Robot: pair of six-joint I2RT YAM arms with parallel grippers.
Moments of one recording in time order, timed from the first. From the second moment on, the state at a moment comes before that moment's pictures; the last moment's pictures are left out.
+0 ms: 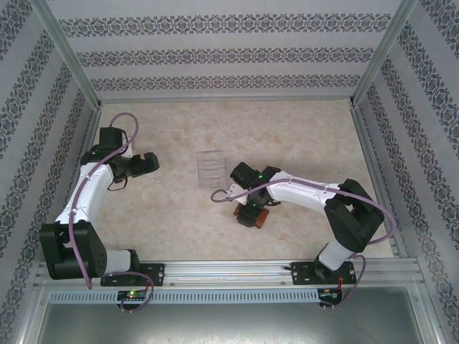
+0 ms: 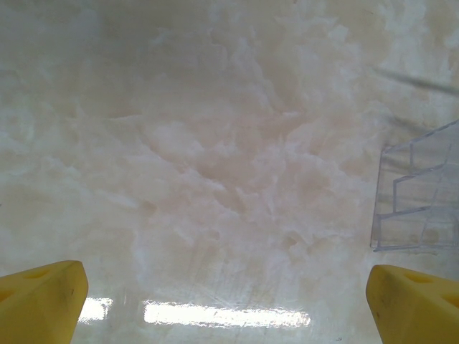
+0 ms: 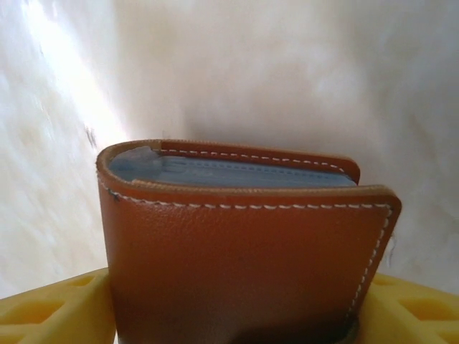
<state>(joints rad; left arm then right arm) 0.12 1.32 1.04 -0.82 0.21 -0.23 0.82 1.64 1.04 -0.80 -0.05 -0.22</state>
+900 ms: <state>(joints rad) 0.12 1.36 1.04 -0.84 0.23 -0.24 1.00 1.88 1.35 -0.87 0.08 0.89</state>
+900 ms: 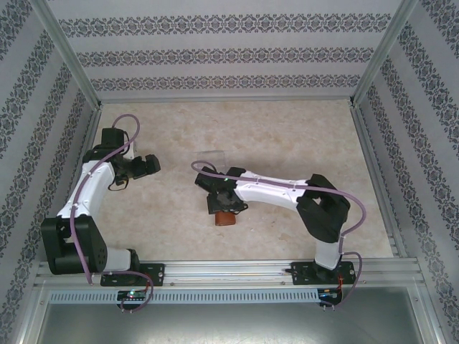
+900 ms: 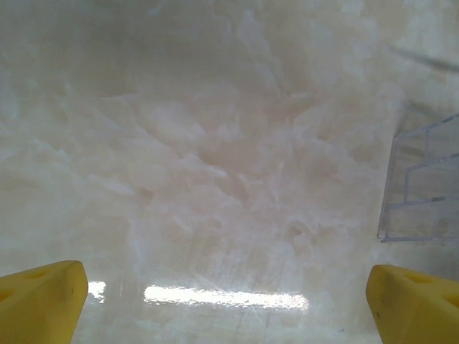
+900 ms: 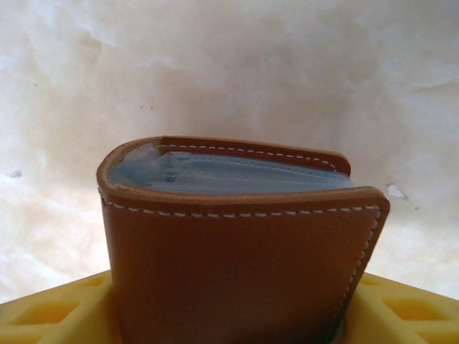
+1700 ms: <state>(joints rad) -0.10 1.40 1.02 -0.77 0.49 -0.40 0.98 1.67 1.21 -0.73 0.03 0.93</state>
